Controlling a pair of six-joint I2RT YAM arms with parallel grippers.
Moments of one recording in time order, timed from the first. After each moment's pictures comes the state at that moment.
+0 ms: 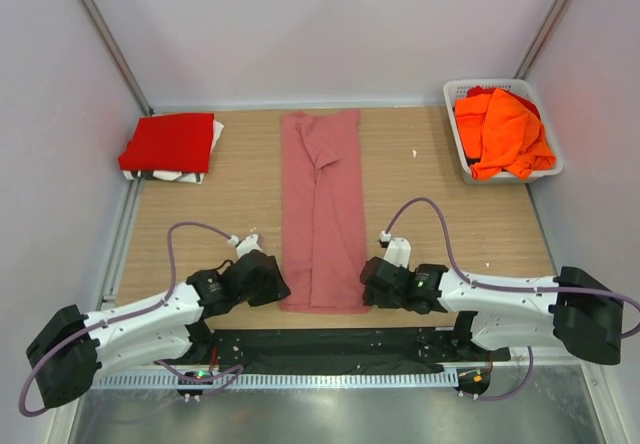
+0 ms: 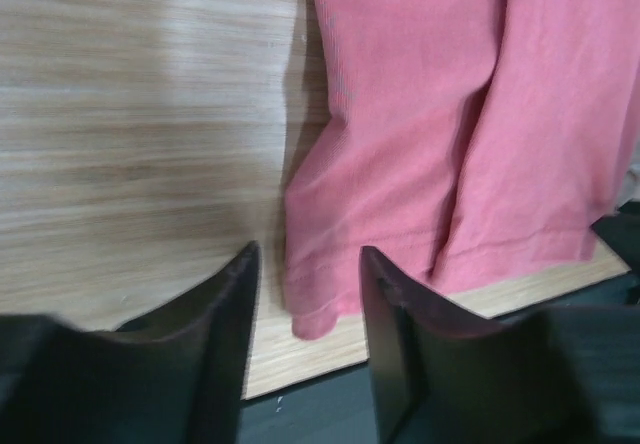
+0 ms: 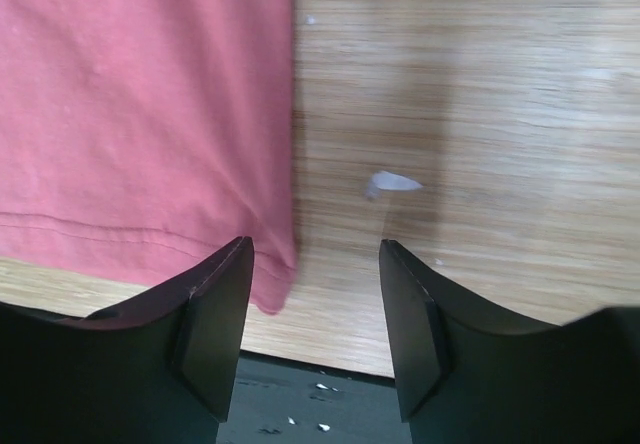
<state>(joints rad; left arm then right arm) -0.92 0.92 0.33 -0.33 -0.17 -1.06 1.13 1.14 0.50 -0.48 0.33 1.10</state>
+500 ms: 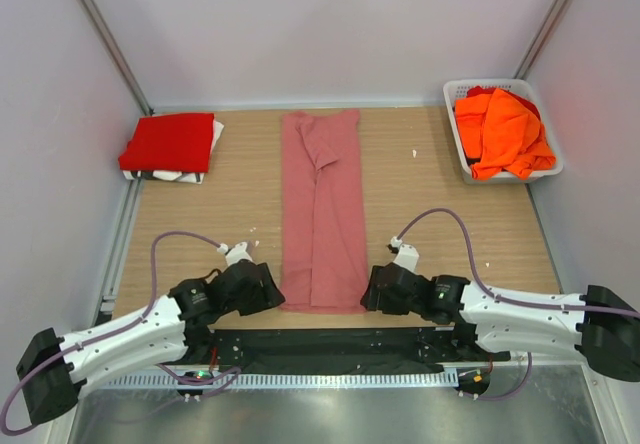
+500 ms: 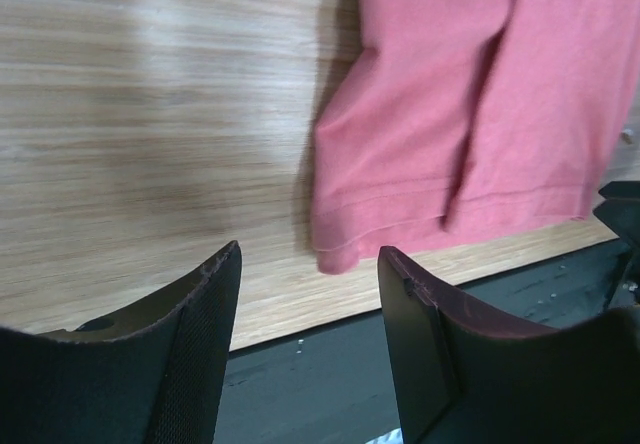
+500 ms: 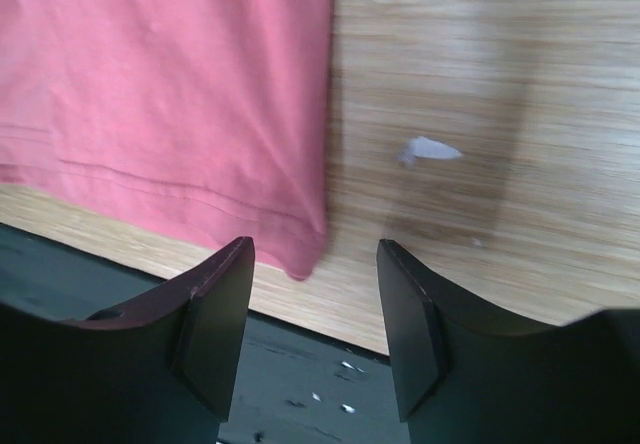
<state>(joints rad) -0.96 0.70 0.32 -0.54 -0.17 -1.12 1.13 0.94 0.37 -0.42 0.26 1.13</state>
